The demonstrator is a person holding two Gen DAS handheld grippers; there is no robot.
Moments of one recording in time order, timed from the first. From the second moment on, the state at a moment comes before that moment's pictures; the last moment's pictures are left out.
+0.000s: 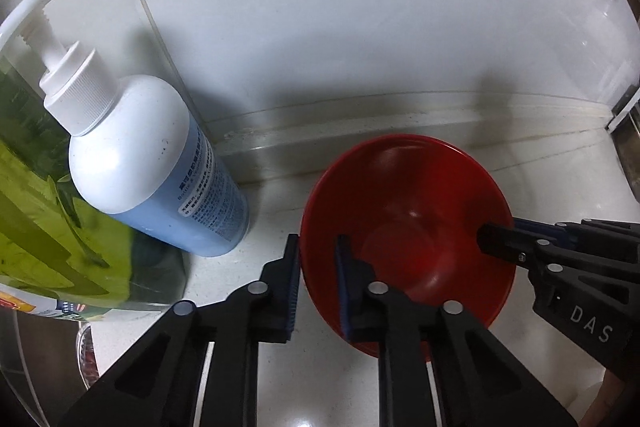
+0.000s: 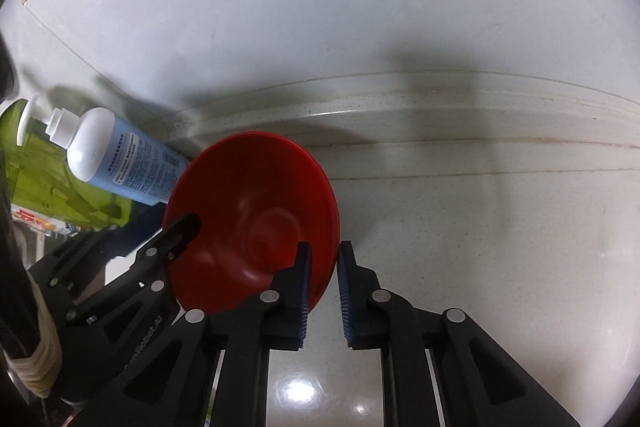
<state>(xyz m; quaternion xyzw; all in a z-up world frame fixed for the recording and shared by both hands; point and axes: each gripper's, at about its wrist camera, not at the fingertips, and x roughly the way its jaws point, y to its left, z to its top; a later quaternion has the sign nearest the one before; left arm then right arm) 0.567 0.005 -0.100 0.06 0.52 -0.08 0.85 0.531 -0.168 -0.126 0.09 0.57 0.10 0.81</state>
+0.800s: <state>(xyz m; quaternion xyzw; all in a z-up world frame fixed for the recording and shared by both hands) 0.535 0.015 -0.069 0.03 0.51 -0.09 0.86 0.504 -0.179 -0.112 0.10 0.57 0.09 0.81</state>
